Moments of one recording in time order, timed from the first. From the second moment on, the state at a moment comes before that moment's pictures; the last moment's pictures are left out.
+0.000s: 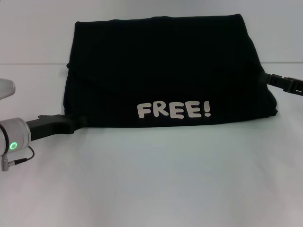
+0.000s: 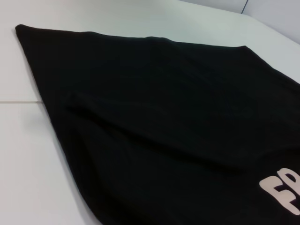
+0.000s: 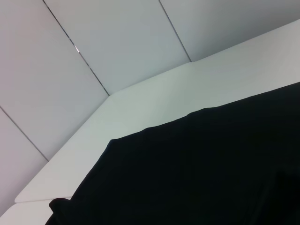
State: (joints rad) left arm -0.58 -2.13 0.55 0.61 2.18 0.96 -1.69; right arm 0.66 1.98 -0.29 -0.48 -2.12 -1.20 1.73
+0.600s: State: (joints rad) left arm -0.58 -2.13 0.58 0.61 2.18 0.92 -1.69; right arm 0.66 1.97 -0.30 -0.48 -2.13 -1.17 1.73
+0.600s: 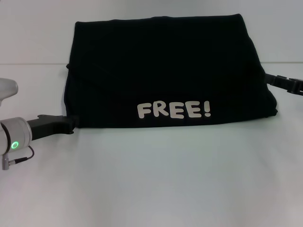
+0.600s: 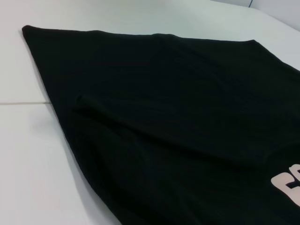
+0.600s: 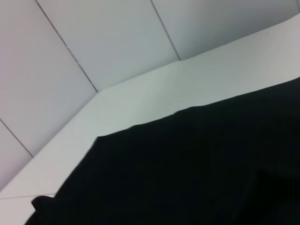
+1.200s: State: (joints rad) left arm -0.58 -2.13 0.58 0.64 2.26 0.97 -1.70; right arm 0.69 1.93 -0.52 -0.49 -2.30 -0.99 1.97
